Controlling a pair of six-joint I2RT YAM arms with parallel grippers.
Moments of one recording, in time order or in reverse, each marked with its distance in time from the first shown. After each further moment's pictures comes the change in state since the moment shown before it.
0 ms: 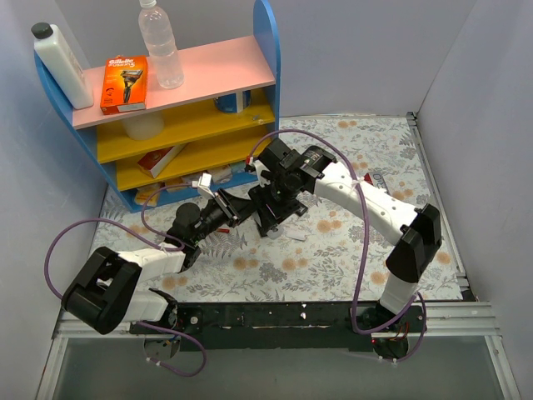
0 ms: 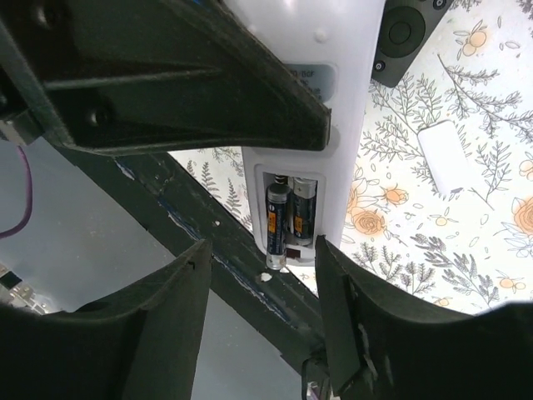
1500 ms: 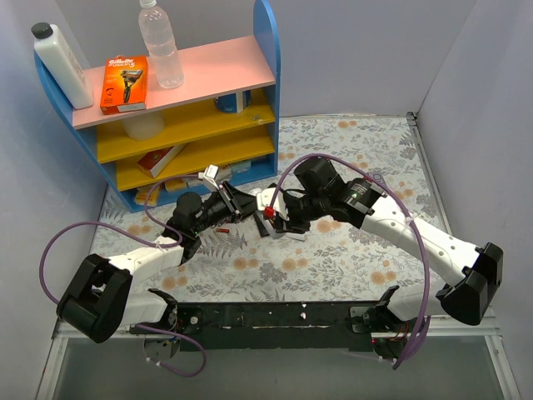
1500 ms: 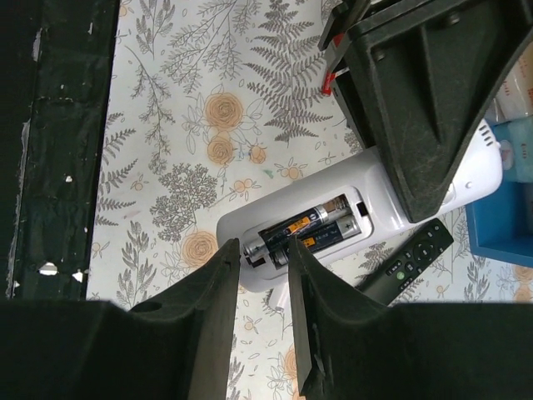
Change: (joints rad) left arm 0.000 -0.058 0.116 -0.196 0.115 -0.031; right arm 0.007 -0.424 -0.442 0.390 -0.221 -0.952
